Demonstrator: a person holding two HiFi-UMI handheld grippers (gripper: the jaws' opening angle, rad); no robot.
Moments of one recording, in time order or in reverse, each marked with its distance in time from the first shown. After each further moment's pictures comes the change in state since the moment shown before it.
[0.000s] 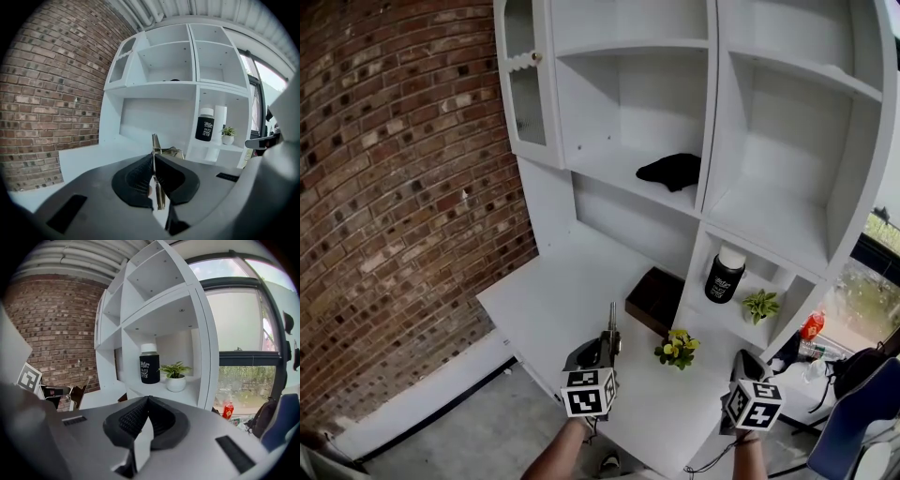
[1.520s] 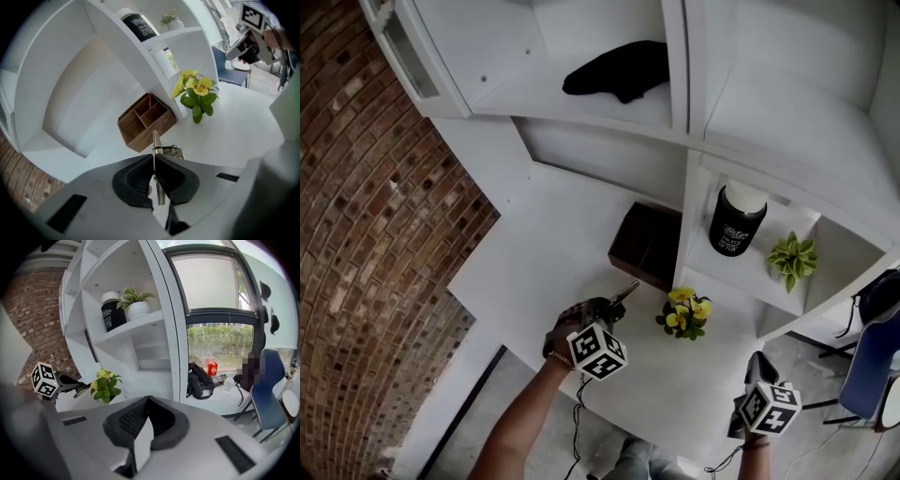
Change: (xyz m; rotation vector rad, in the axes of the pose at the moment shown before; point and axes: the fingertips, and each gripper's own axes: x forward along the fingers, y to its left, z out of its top) left arm 0.159 -0.007 -0.123 1.102 0.453 -0.312; right arm 0.032 -0.046 -0.154 0.271 0.283 -0.177
